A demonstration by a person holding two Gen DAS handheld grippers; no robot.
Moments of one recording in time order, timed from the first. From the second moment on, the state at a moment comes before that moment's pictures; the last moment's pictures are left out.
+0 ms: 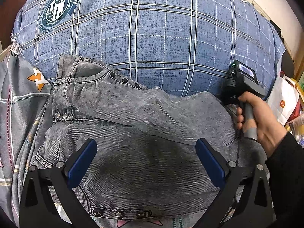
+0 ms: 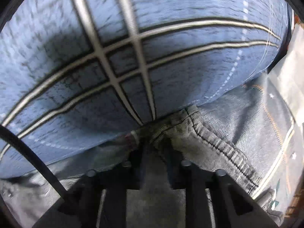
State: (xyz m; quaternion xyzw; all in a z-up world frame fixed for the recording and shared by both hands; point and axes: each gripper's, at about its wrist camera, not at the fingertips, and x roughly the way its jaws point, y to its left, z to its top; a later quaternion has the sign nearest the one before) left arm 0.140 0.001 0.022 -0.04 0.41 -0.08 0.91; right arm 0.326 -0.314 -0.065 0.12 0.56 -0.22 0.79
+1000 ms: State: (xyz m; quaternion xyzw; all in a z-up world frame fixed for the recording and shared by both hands) left arm 0.214 -0.098 0.012 -0.16 0.57 -0.17 0.79; right arm 0.051 -0.360 -0.002 0.41 0.40 -0.03 0.82
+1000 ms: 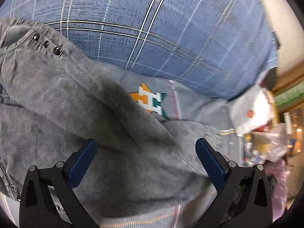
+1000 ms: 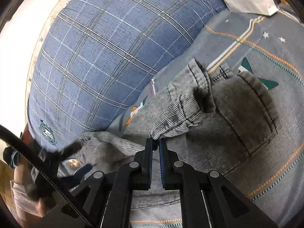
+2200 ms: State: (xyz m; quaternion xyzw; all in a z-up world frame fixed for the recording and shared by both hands) left arm 0.142 -0.075 -0.026 -0.23 0.61 -0.13 0.74; right arm 0.054 -0.423 -0.047 0.46 0.50 -0.04 0.73
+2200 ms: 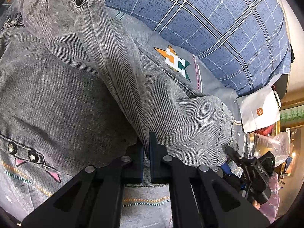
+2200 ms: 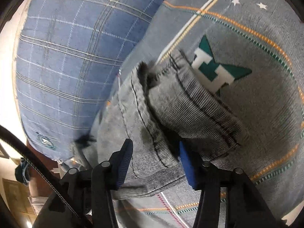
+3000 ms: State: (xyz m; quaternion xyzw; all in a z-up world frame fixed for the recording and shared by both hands) left arm 0.116 -0.120 -0.032 -0.20 0.63 -0.20 0.73; right arm 0.035 -0.420 0.014 0.25 0.52 -0.07 0.82
